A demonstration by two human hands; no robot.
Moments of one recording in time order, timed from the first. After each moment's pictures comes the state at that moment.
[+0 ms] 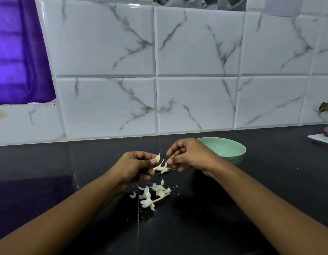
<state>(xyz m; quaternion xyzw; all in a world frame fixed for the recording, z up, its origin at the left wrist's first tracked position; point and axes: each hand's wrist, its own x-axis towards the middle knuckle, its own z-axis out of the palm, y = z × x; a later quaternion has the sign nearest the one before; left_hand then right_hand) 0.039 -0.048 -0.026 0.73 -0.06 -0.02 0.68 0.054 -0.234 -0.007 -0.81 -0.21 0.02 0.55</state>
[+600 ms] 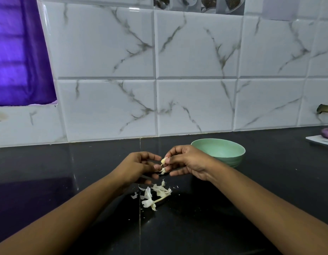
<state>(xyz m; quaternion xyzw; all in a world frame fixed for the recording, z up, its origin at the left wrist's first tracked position) 0.034 -0.047 -0.025 0.78 -0.12 -0.03 0.62 0.057 -0.228 -0.016 -0.72 -0.18 0.11 0.66</state>
